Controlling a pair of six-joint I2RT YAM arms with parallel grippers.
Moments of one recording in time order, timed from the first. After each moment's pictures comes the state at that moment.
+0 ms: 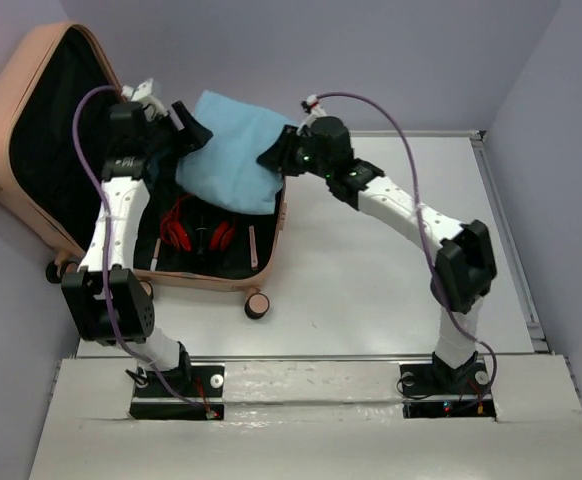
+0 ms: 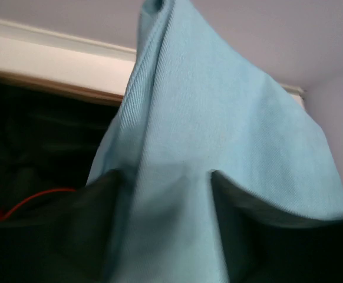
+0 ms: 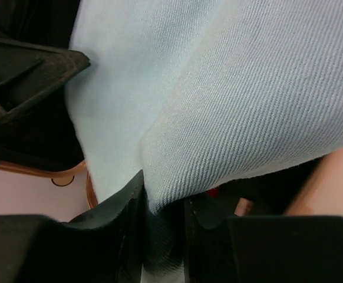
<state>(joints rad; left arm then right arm) -0.01 1.60 1.57 -0.31 0.41 -0.44 0.63 1.84 1.68 -0.04 -0.19 0.69</state>
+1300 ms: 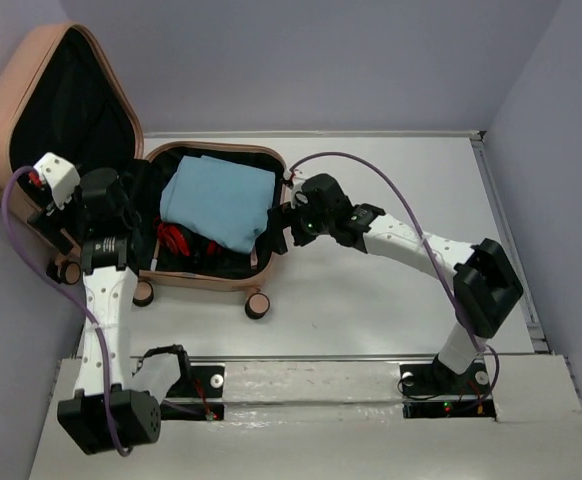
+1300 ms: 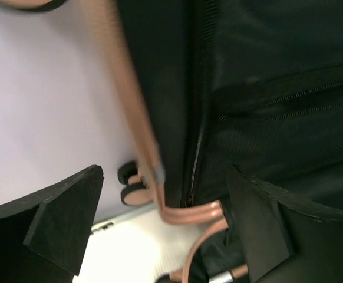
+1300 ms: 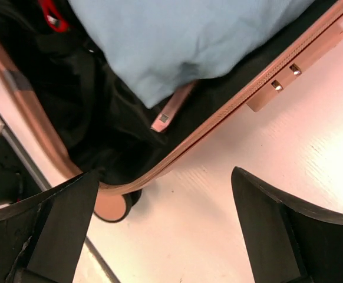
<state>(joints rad) 0.14 0.94 1.02 -0.32 -1.02 -0.23 0.79 1.68 1.32 -0.24 -0.23 0.34</state>
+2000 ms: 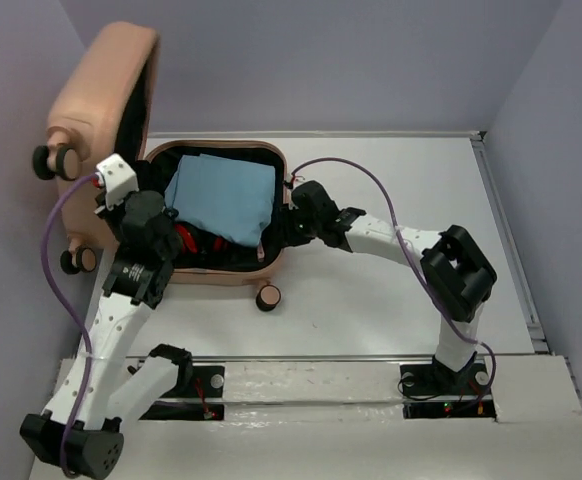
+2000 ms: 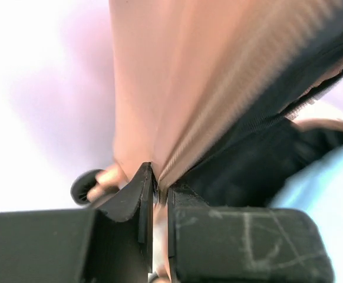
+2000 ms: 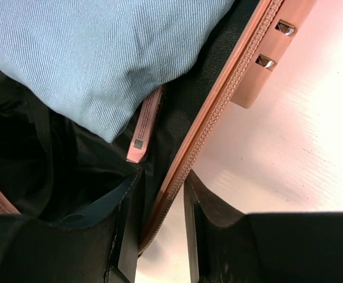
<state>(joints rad) -0.22 0.88 0.95 -0.16 -1.14 -0.03 0.78 1.88 1.34 -0.15 -0.10 0.50</state>
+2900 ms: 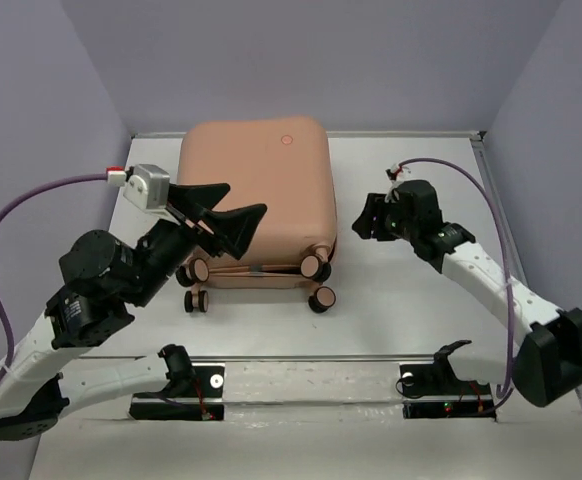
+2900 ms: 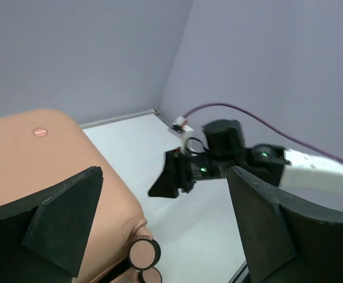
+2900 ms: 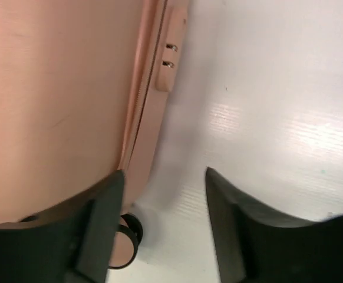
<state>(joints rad) -1.09 0.75 1.26 -0.30 -0.34 -0.24 0.42 1.29 0.92 -0.27 -0.12 0.41</state>
